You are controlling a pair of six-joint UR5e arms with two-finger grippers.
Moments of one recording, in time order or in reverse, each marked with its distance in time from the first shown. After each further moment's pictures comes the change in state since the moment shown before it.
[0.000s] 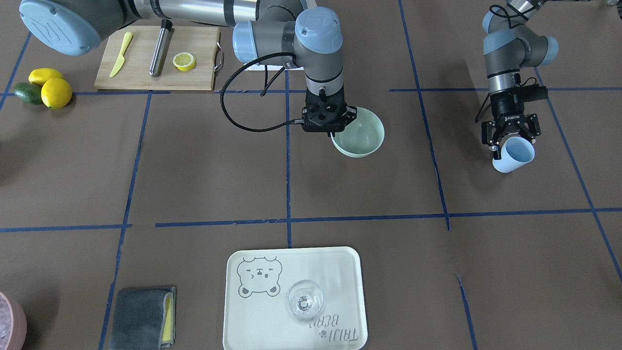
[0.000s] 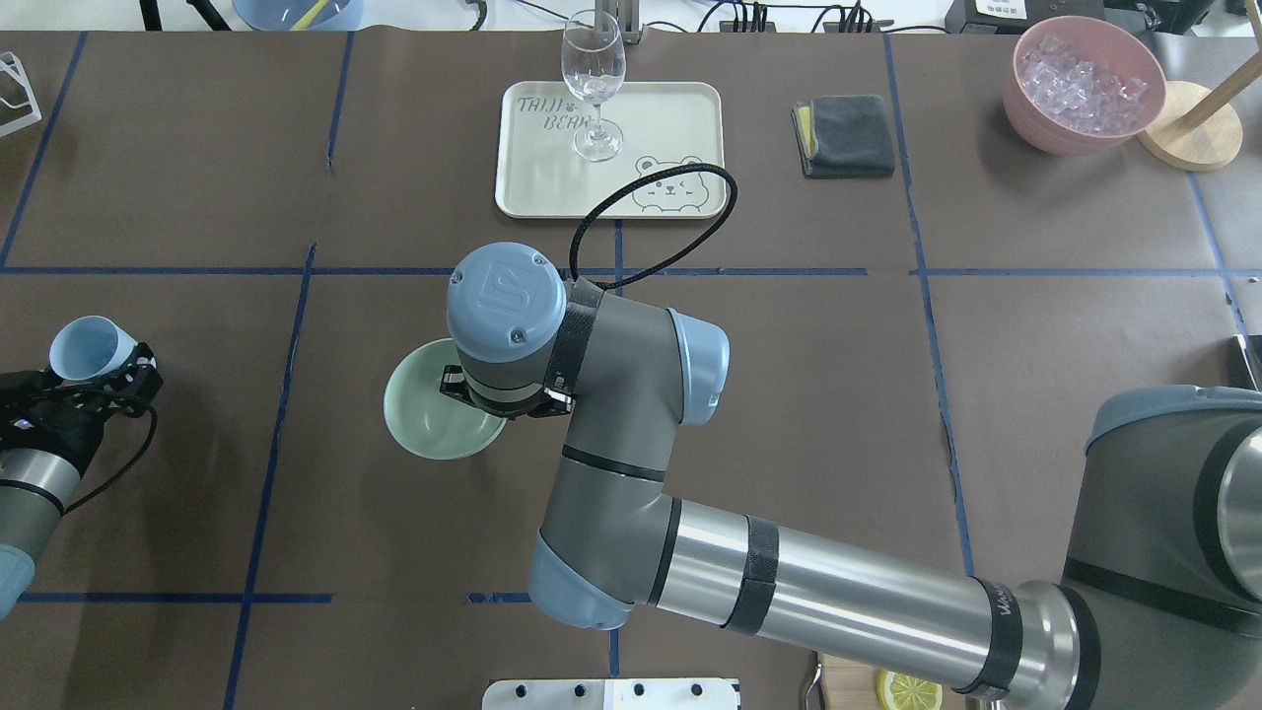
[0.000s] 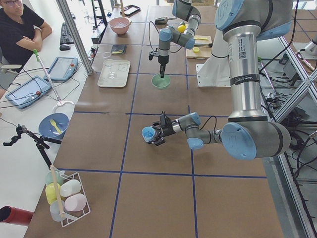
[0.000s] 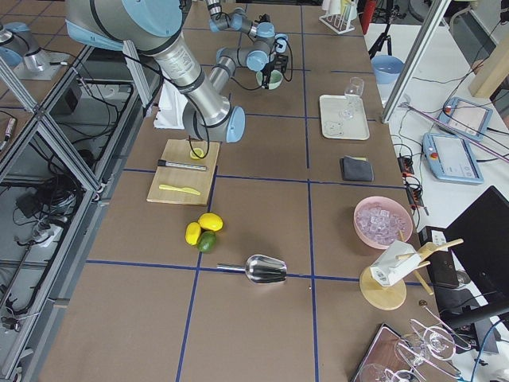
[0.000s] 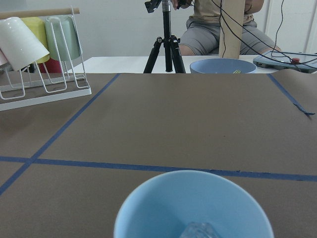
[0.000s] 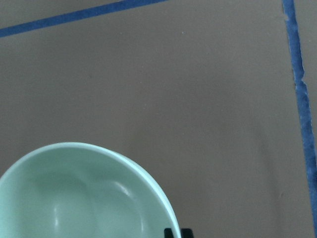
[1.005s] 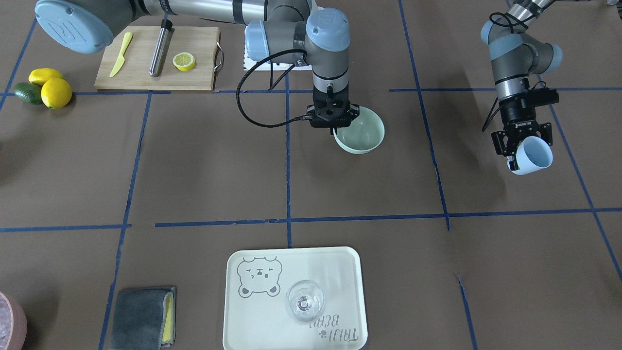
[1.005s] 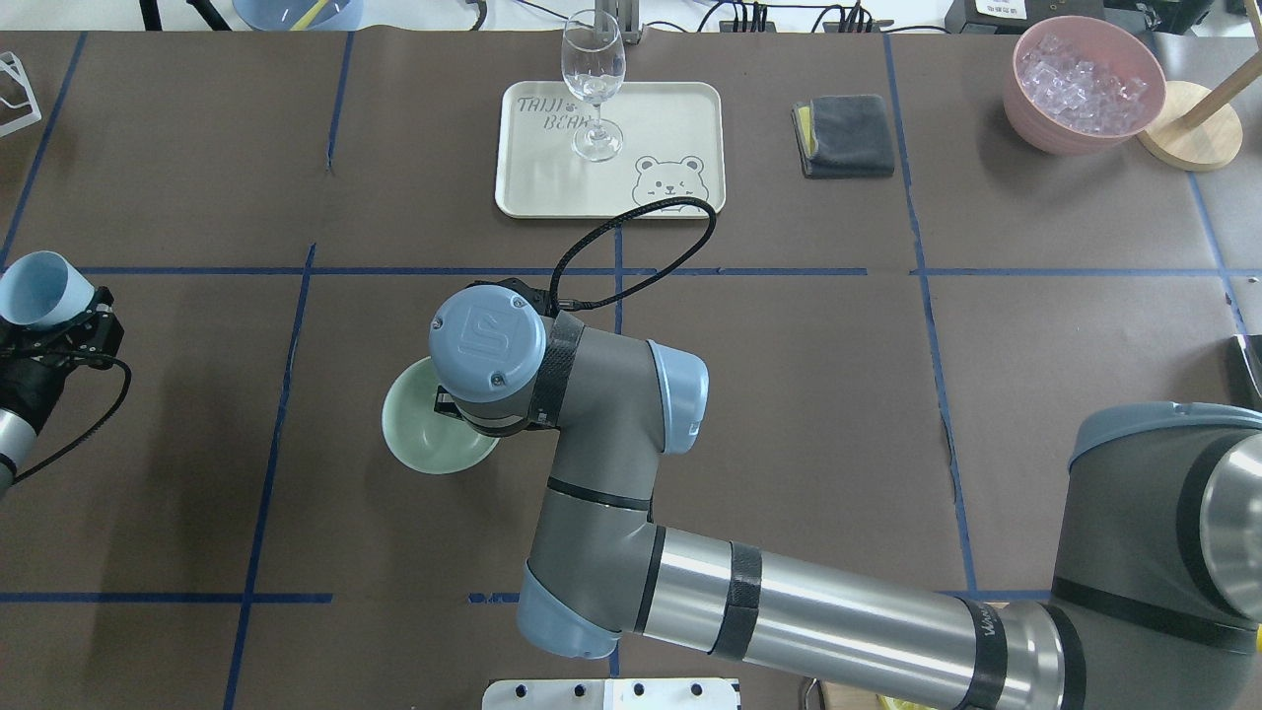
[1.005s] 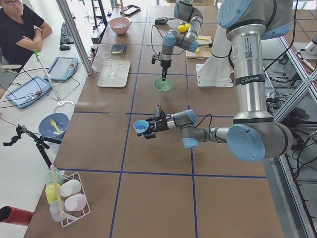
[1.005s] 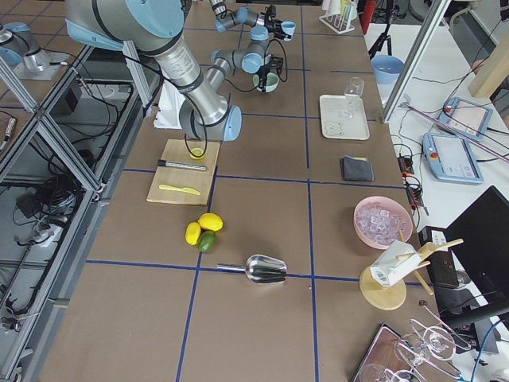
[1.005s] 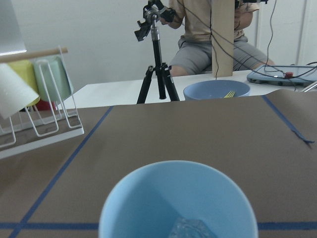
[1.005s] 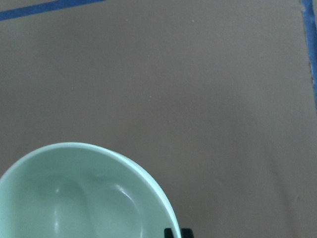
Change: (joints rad) left arm -0.124 0.021 -0.050 -0.193 -0.013 0.368; right arm -0.034 0.009 -0.046 0.038 -0.081 -0.012
